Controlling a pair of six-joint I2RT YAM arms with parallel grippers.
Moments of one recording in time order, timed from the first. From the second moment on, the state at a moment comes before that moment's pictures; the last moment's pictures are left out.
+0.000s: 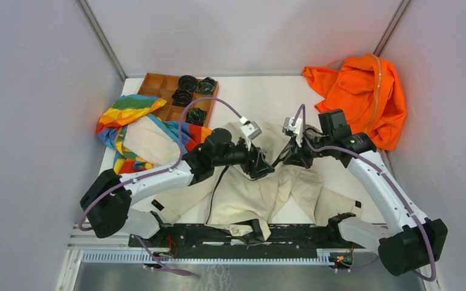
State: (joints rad) left arm -0.85 1.37 0.83 0.29 0.42 -0.32; right arm 0.32 1.09 1.01 -0.85 -0.79 -0.63
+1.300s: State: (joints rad) left arm -0.89 1.69 1.23 0.07 0.38 -0.04; right arm -0.19 1.40 1.36 -0.96 -0.96 -0.45
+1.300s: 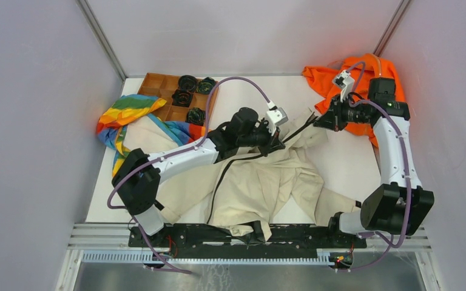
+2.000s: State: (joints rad) left arm -0.86 1.68 1.24 0.07 0.47 -0.01; right arm -0.21 1.37 1.42 -0.96 -0.85 -0.57
